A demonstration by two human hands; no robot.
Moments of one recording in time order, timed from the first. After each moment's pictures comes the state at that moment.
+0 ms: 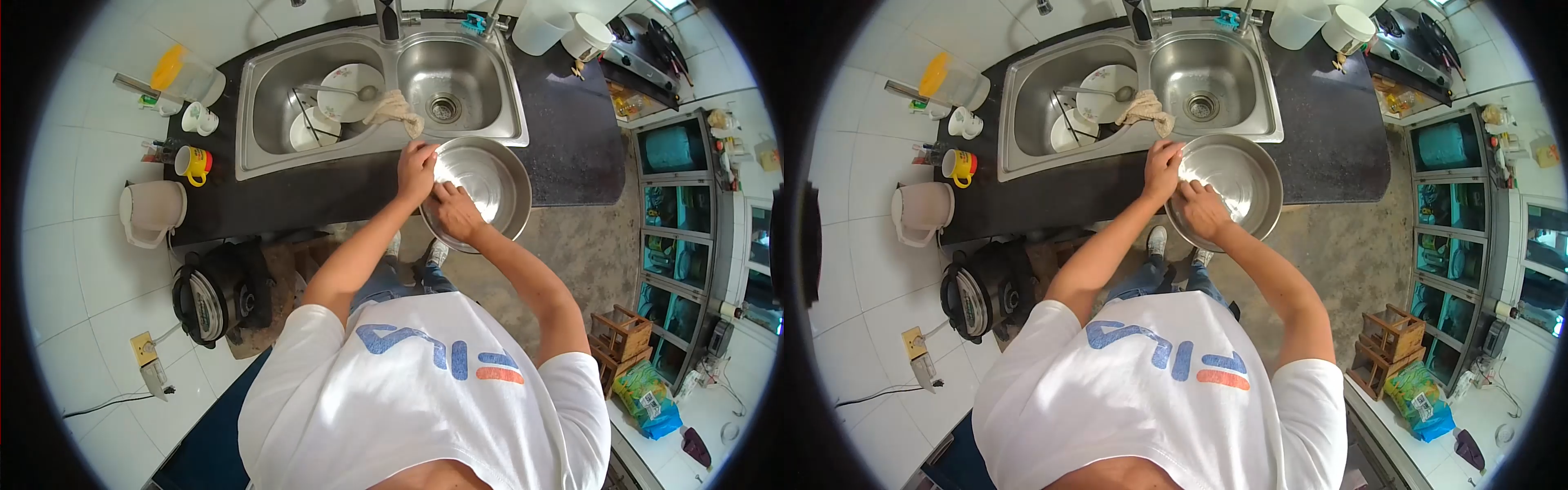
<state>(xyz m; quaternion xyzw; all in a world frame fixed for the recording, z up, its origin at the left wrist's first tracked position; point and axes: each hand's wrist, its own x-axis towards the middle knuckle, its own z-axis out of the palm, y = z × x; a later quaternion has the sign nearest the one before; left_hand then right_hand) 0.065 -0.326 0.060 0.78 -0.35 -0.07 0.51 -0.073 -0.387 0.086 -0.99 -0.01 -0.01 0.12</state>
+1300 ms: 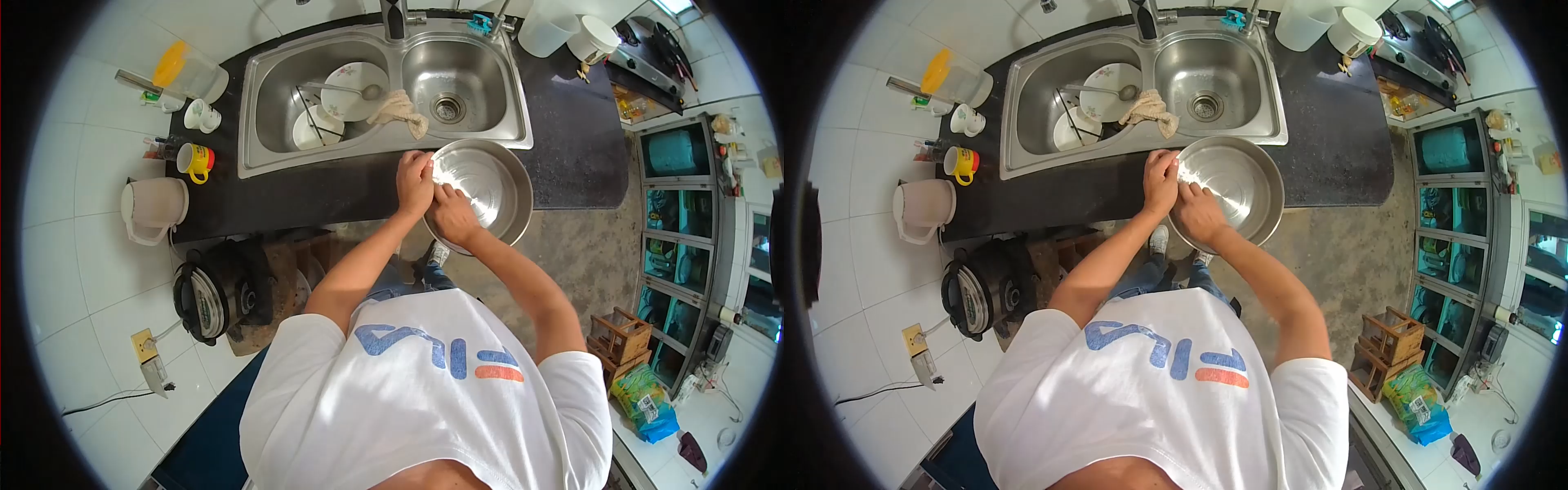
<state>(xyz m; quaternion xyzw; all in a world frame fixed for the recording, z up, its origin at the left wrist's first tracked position) 0.050 -0.309 0.064 0.79 -0.30 -0.06 0.53 -0.067 -0.375 0.087 -0.99 0.02 -0.01 0.11</state>
